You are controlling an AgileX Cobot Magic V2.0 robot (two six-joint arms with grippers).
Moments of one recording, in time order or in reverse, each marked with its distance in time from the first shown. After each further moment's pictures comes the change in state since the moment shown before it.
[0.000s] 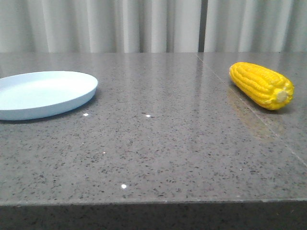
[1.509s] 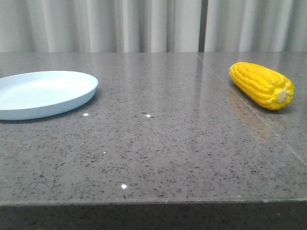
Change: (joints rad) left arm 0.000 0.428 -0.477 0.101 0.161 0.000; right arm 0.000 0.461 -0.521 0.000 0.093 0.000
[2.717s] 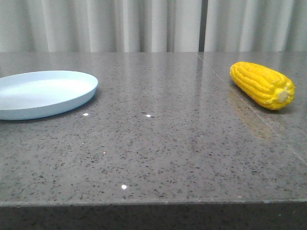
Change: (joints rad) left arm -0.133 0.757 -0.468 -0.062 0.397 0.000; right arm 0.000 0.000 0.000 0.000 0.000 0.000
